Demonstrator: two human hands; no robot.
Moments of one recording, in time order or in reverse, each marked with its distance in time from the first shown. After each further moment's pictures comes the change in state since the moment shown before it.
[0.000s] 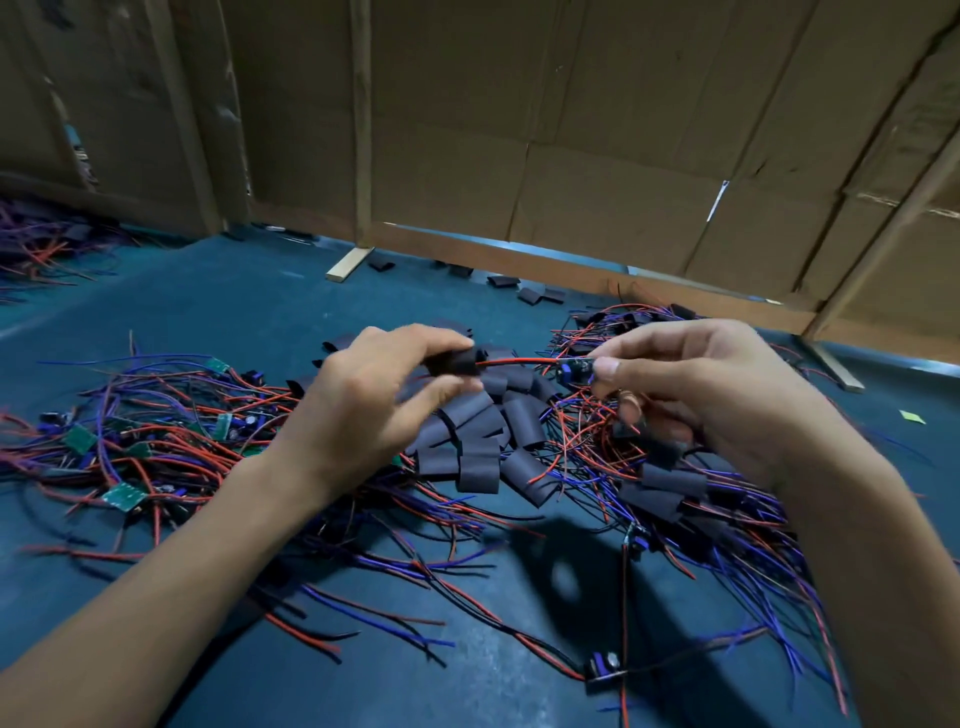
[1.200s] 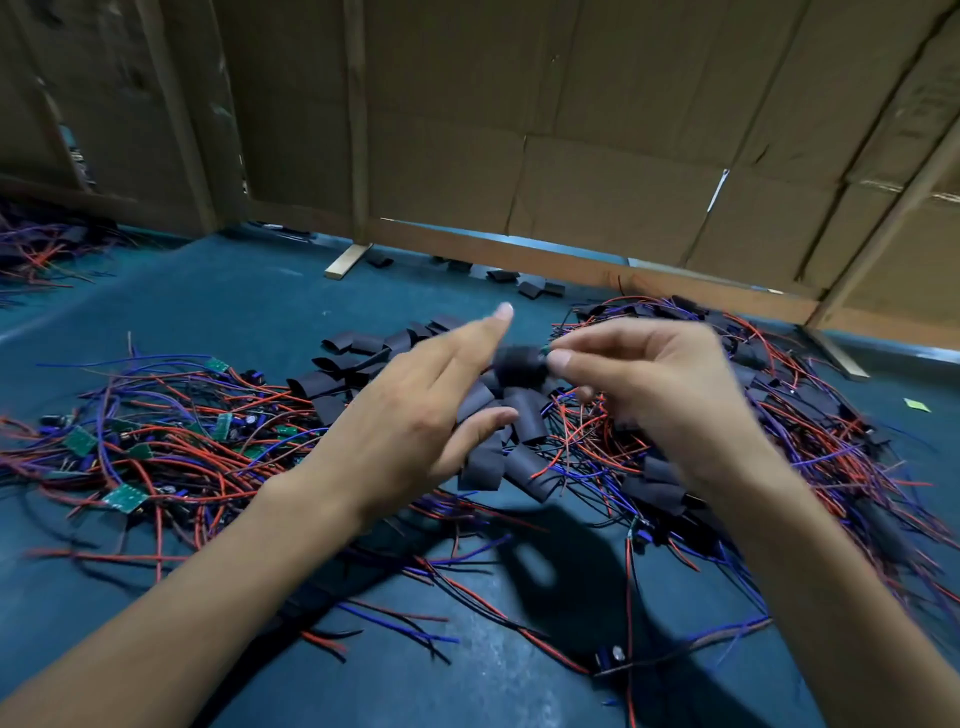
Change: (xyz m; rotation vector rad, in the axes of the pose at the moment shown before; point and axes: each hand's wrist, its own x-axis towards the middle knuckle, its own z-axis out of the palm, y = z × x) left_hand -0.002 0.017 0.013 0.110 -0.292 0.073; right_hand 0.011 0.018 0.031 0.014 0.158 -0.172
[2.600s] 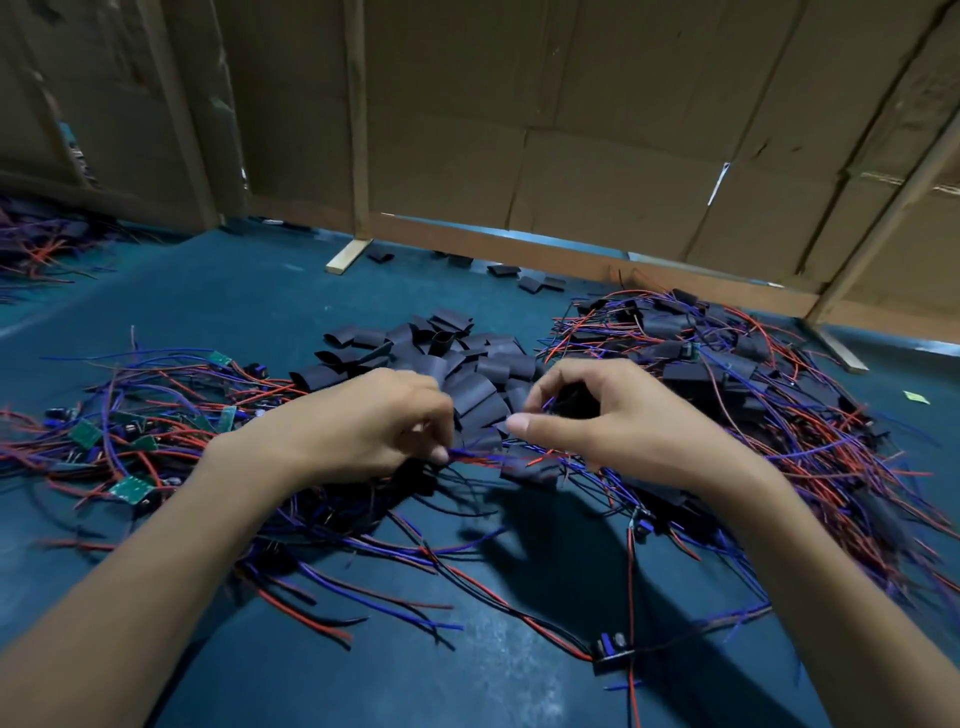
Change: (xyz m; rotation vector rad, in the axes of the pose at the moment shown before) left_hand -0.003 -0.038 -0.019 -0.177 -0.529 -0.032; right_hand 0.001 0.023 0.000 -0.538 -0.366 -0.047
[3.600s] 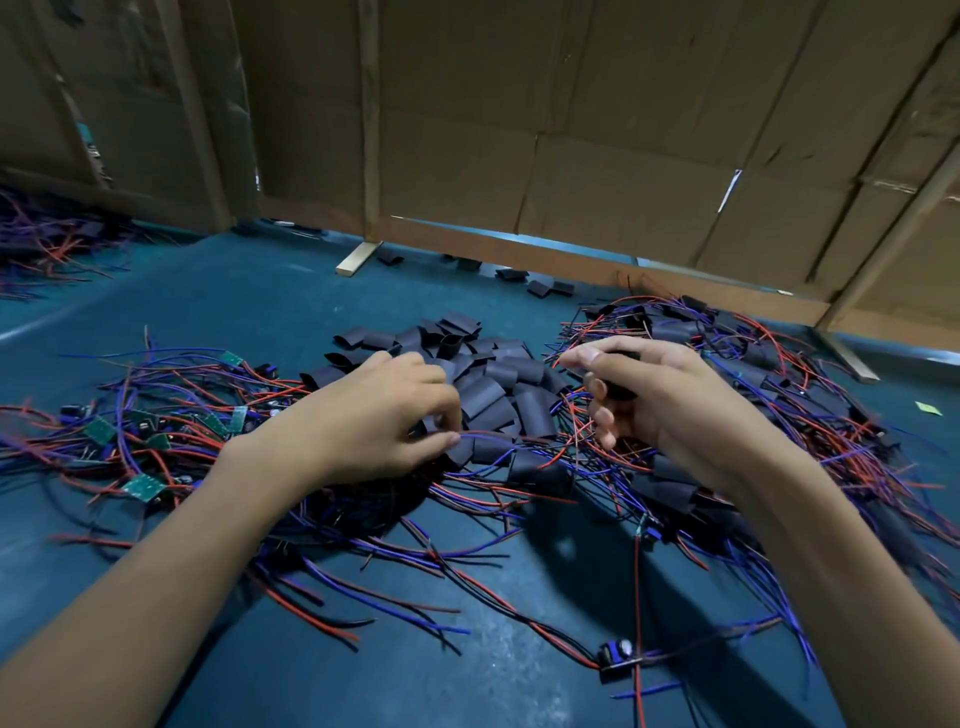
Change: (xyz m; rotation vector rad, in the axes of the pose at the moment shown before) left_hand -0.001 -0.001 0.001 0.202 0.108 -0.013; right_hand 0.006 0.005 -0.013 0.771 0.076 0.163
